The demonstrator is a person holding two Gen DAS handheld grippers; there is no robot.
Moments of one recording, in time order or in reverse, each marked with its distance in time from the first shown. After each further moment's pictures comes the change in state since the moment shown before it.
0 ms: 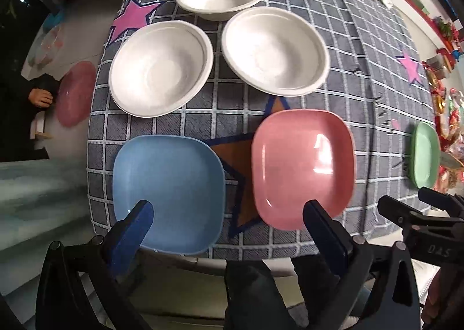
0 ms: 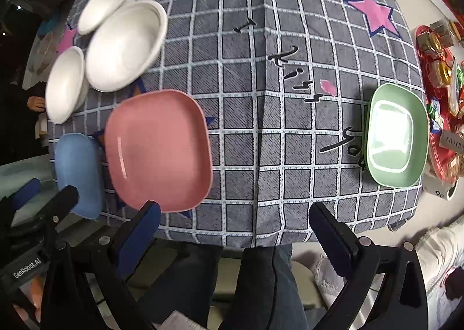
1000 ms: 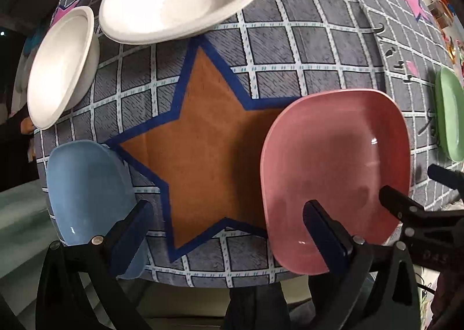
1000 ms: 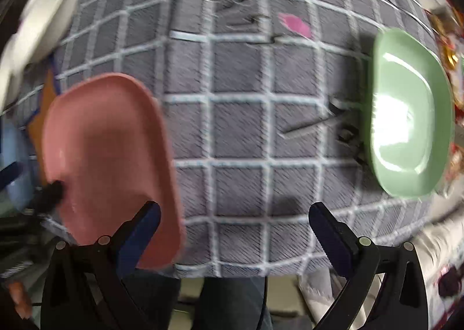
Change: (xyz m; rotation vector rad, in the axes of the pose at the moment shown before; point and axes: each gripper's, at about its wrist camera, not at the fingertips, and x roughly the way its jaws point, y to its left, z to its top) left arm 0.093 -0.108 -0.003 0.156 0.108 0.083; right arm 0.079 -0.073 0.010 -0.015 0.046 -0.031
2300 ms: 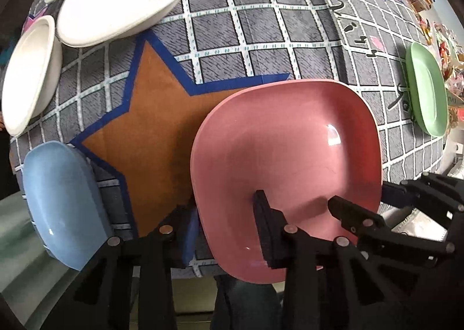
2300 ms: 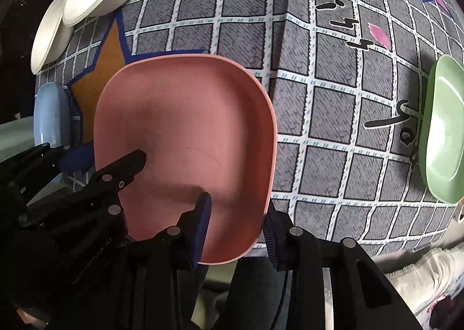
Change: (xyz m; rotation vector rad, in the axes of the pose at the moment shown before) left arm 0.005 -0.004 -0.029 0.100 0.035 -0.123; right arm -0.012 0.071 0.013 -0.109 0.063 0.127
